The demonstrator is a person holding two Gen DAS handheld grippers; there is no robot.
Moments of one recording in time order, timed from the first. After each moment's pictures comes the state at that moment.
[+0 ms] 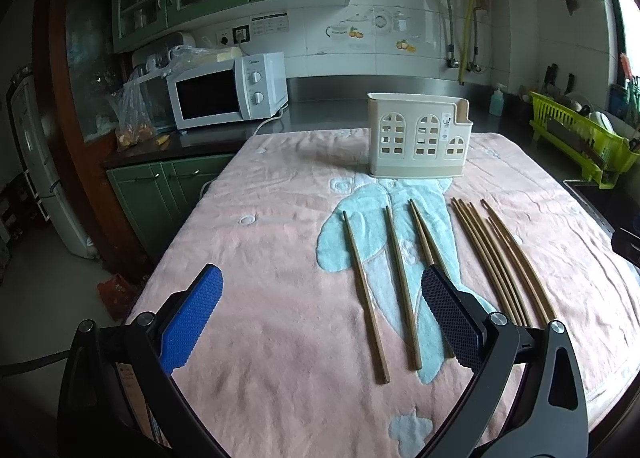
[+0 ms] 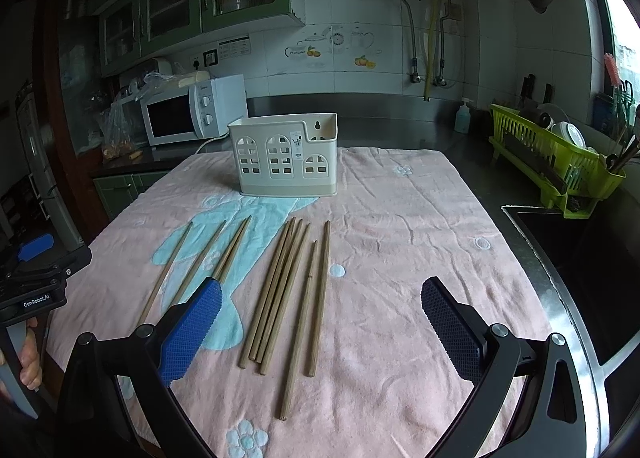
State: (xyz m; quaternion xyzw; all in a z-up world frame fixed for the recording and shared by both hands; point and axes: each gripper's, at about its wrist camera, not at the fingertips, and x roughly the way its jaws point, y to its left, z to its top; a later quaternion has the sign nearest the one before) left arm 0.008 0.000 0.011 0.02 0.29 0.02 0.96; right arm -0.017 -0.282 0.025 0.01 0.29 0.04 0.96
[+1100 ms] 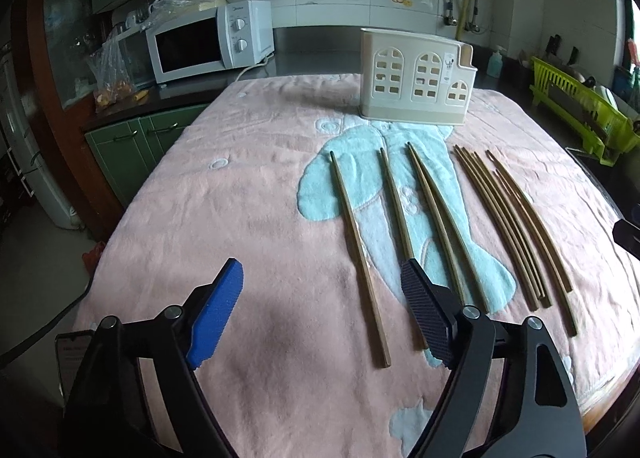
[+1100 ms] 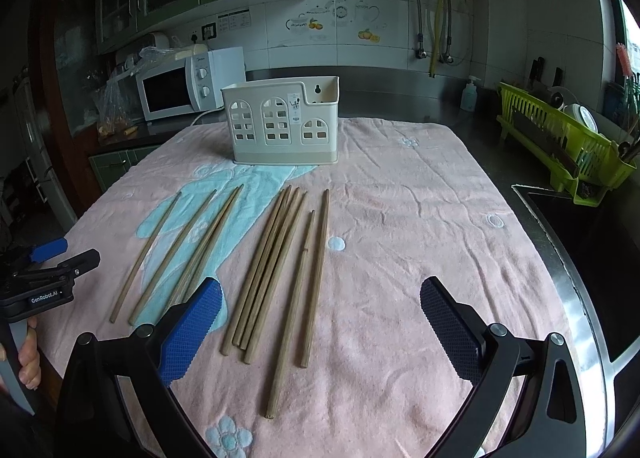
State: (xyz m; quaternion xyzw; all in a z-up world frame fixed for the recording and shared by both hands) left arm 0.042 -0.012 -0.043 0.01 0.37 -0.01 0.93; right arm 0.004 -0.283 -0.012 0.00 0.33 0.05 0.94
